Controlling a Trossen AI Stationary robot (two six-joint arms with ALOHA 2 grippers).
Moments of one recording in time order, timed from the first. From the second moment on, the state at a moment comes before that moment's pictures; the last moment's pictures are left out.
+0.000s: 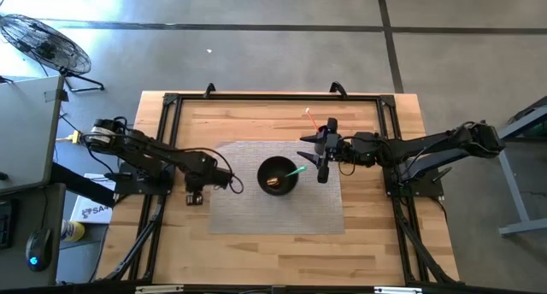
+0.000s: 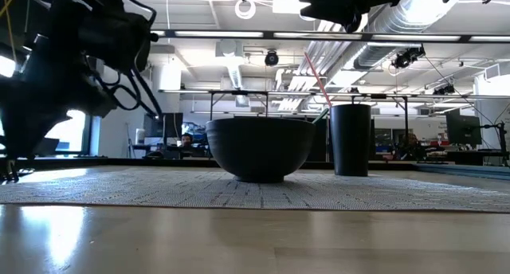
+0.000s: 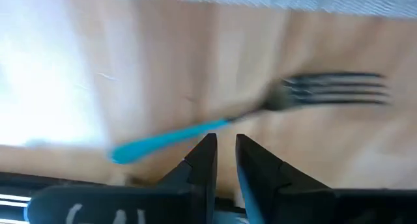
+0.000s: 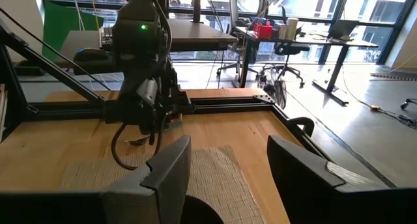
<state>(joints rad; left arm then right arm) -0.15 1.46 0.77 -1.13 0.00 -0.25 0.06 1.14 0.70 0.34 0.28 -0.02</state>
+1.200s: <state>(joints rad) -0.34 1.56 0.89 -1.12 -0.12 -0.15 0.06 1.14 0.70 0.34 0.28 -0.03</state>
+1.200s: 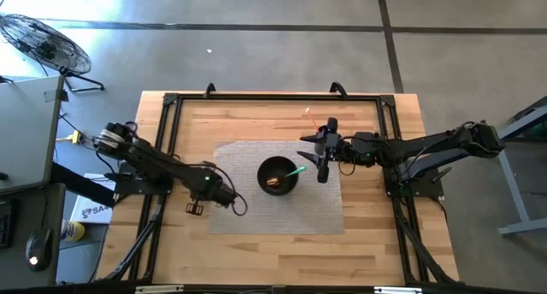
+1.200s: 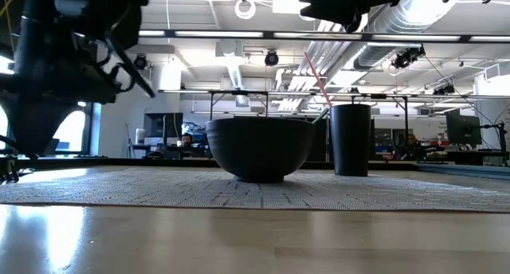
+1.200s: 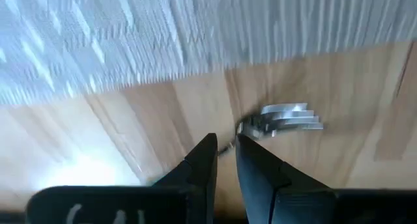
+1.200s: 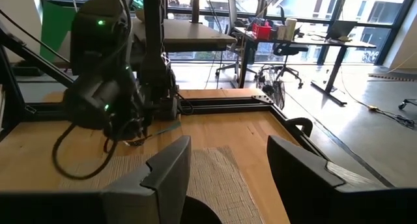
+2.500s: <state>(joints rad) -0.34 1.82 0.90 -1.14 -0.17 0.23 0.06 1.14 0.70 0.33 0.28 -0.03</state>
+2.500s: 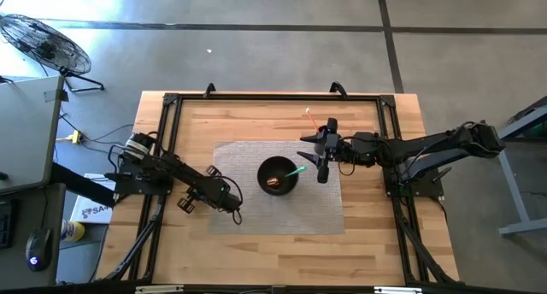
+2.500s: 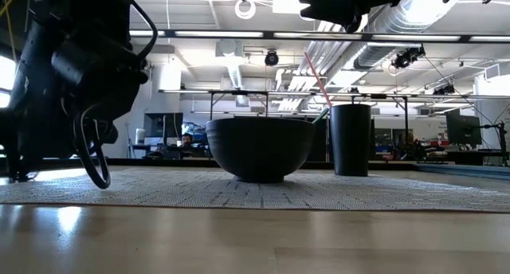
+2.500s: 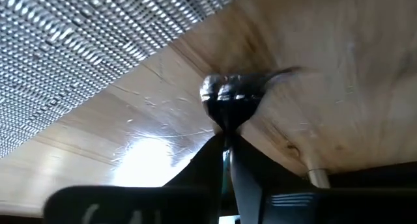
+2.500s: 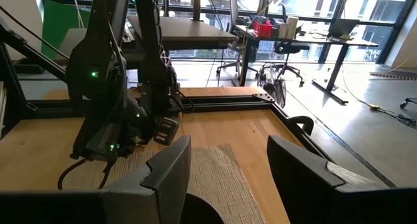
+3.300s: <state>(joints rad) -0.34 1.81 1.25 -1.43 -0.29 0.09 0.08 1.14 0.70 0.30 0.28 -0.01</state>
